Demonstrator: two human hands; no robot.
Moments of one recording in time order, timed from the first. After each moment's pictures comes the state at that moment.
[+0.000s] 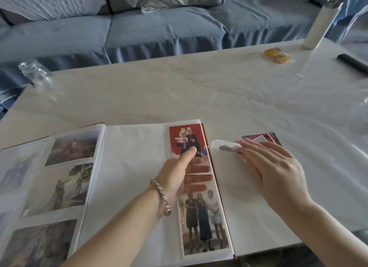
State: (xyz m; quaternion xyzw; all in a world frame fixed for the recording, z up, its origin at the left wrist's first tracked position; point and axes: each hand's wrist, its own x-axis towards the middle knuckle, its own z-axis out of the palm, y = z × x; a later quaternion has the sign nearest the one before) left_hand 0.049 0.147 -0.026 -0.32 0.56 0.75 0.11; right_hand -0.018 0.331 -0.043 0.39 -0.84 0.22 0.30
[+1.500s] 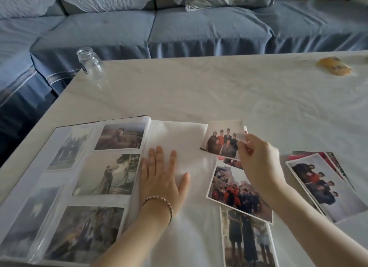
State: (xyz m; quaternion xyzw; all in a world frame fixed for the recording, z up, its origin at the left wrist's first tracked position) left_hand 0.105 0.056 -0.098 -0.29 0.96 0.03 0.02; right_hand -0.023 0.208 -0.047 0.16 -0.90 0.41 -0.03
